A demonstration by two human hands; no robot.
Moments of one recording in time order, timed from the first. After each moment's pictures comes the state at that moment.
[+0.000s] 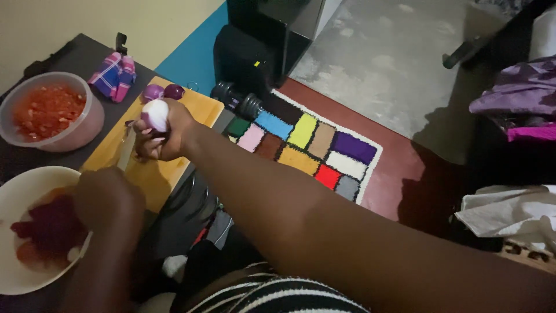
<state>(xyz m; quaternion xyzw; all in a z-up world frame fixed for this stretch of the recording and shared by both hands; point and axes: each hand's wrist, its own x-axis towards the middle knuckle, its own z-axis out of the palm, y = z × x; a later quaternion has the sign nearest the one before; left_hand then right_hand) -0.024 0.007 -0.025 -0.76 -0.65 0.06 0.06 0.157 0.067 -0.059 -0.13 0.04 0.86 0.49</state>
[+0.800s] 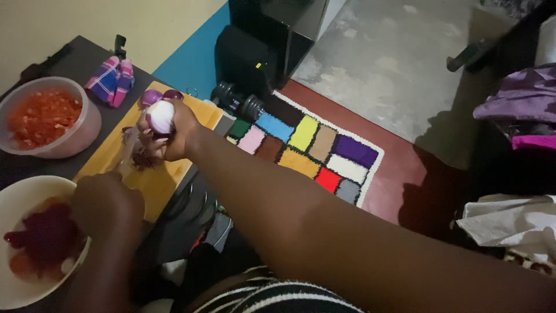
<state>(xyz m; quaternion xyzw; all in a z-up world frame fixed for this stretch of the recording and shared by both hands) -0.006 0.003 -0.008 -0.74 -0.67 0.03 0.00 0.174 0.067 -0.056 -0.17 0.03 0.84 0.52</state>
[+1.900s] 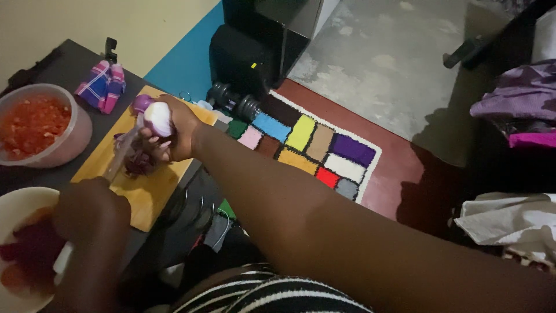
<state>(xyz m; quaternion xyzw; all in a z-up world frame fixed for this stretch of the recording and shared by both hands) 0.007 0.021 0.006 -0.70 -0.68 0.19 0.04 0.200 0.065 -0.053 -0.19 -0.09 0.85 0.49</state>
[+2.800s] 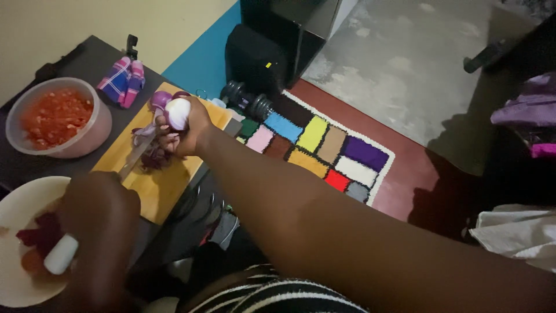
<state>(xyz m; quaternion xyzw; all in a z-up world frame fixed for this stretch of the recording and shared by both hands) 0.010 0.013 0.031 -0.65 -0.73 0.19 0.00 0.188 0.080 -0.067 -0.17 0.04 0.81 0.55</state>
